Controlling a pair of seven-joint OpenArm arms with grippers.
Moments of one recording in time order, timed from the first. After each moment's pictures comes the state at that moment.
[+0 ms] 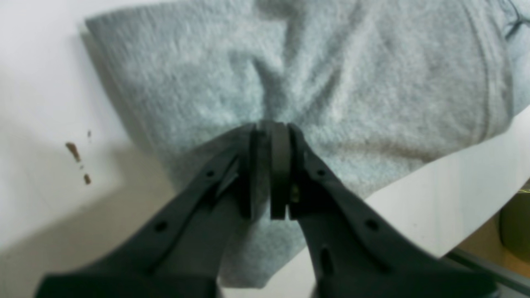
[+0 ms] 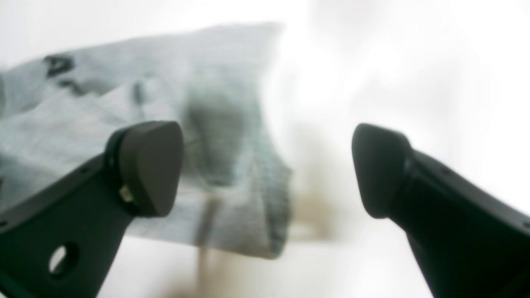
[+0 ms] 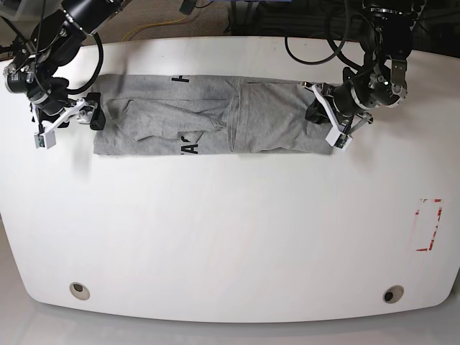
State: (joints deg) left arm 12.8 -15.4 -3.0 102.0 -29.7 -26.1 55.6; right arm -1.5 9.0 50.2 93.9 34.4 40.6 -79.9
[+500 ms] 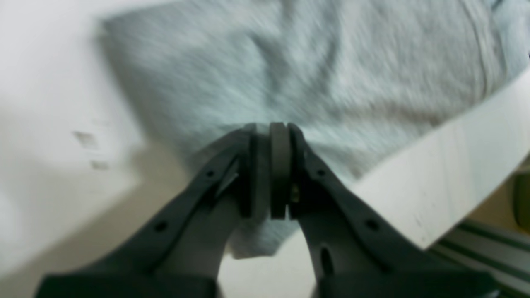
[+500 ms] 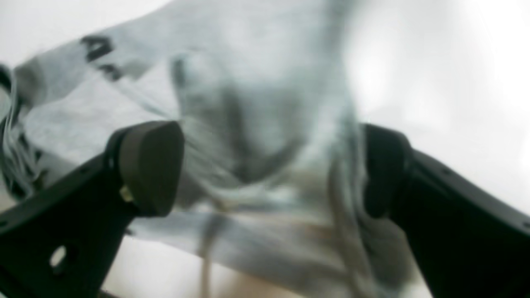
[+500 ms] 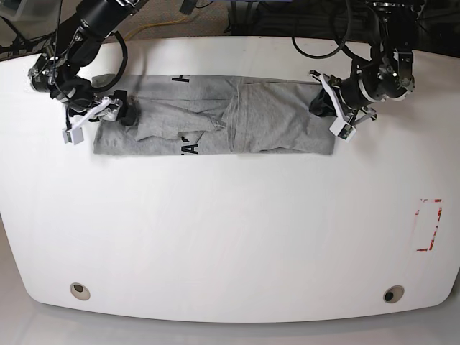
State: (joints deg) left arm 15.1 -14.8 -8.4 100.7 -30.1 -35.6 55.1; right arm -2.0 2.6 46.3 88.9 35.2 41.1 -78.6
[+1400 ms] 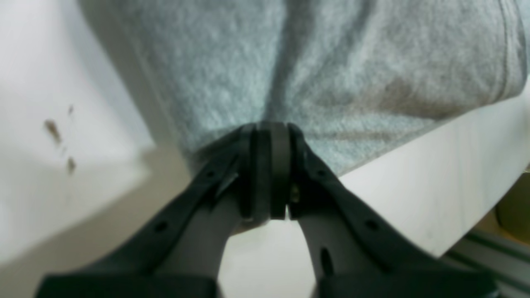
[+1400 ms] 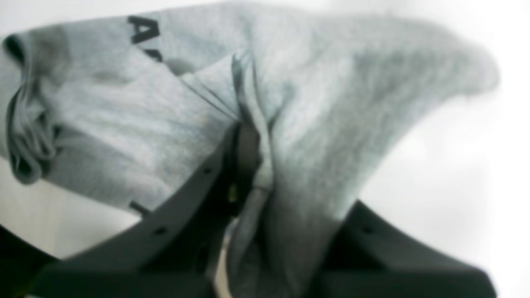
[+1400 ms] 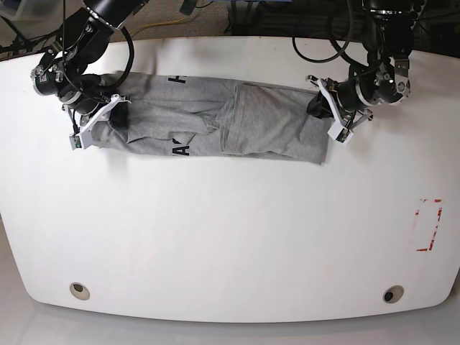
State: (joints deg) left arm 11.4 -13.4 -7.1 96.2 -29.4 -35.7 55.4; right arm -4.6 0.7 42.9 103.5 34.7 40.9 -81.5
